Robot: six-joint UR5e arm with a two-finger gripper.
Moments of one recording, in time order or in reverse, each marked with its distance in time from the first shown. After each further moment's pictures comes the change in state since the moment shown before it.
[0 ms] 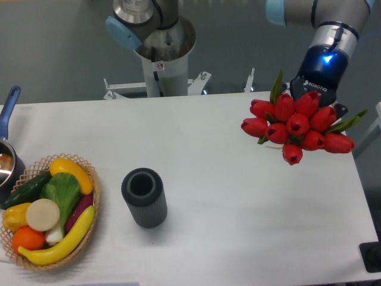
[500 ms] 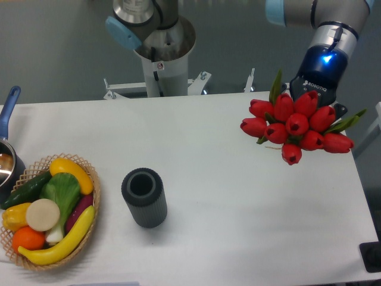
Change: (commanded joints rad) arm -0.003 0.000 -0.005 0.002 0.000 -0.003
